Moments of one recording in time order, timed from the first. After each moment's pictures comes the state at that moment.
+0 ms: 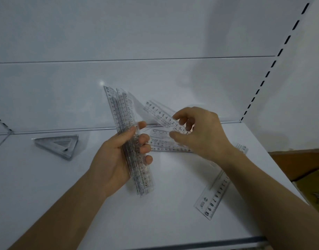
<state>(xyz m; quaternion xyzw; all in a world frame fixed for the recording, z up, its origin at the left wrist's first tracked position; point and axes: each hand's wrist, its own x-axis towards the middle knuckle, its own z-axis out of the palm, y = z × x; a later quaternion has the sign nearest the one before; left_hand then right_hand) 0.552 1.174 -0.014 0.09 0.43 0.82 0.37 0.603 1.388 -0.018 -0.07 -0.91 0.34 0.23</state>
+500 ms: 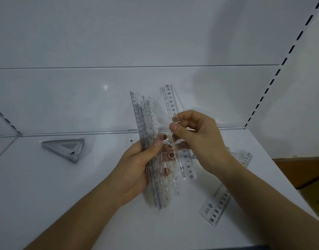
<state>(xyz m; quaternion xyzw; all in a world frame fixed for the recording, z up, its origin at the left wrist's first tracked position) 0.570 1.188 -0.018 0.10 0.51 0.78 0.35 0.607 1.356 -0.005 -0.07 -0.68 0.70 0.20</state>
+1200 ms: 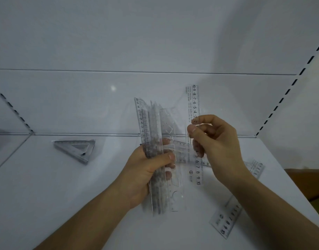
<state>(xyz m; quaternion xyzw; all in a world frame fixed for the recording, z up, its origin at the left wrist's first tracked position) 0.560 1.182 -0.021 0.08 0.55 0.77 0.31 0.609 1.355 -0.003 -0.09 -0.69 0.66 0.26</state>
